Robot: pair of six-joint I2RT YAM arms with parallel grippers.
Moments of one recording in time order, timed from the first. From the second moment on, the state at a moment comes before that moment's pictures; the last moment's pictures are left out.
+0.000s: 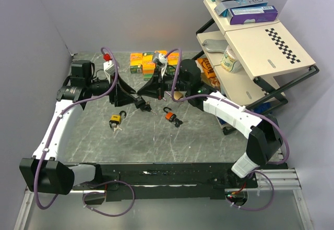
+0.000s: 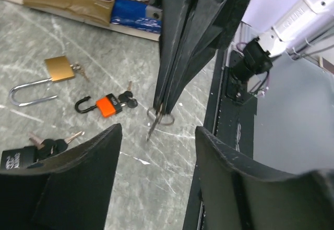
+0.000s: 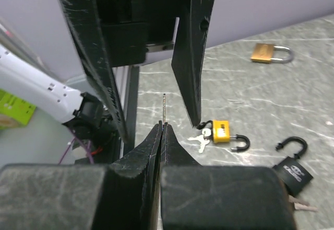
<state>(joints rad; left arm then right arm) -0.09 1.22 1.22 -0.59 1.22 0.22 0.70 1.57 1.32 0.23 -0.81 0.25</state>
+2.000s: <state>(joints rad) 0.33 1.91 1.20 -0.14 0.29 -0.50 0.61 1.58 1.28 -0.15 -0.46 -0.04</state>
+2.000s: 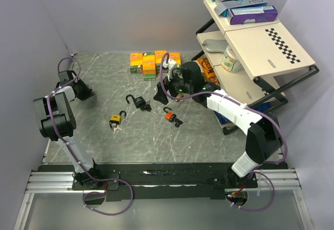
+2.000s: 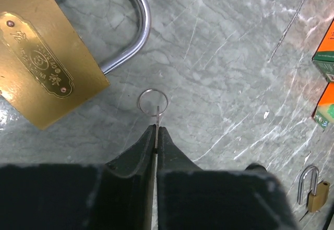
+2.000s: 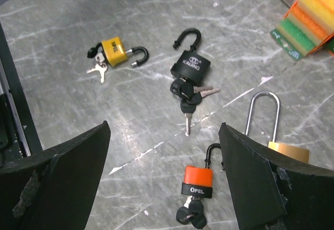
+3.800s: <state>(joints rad) 0.23 1.44 1.14 -0.36 0.66 -0.25 0.46 2.26 1.84 -0.71 -0.13 -0.30</state>
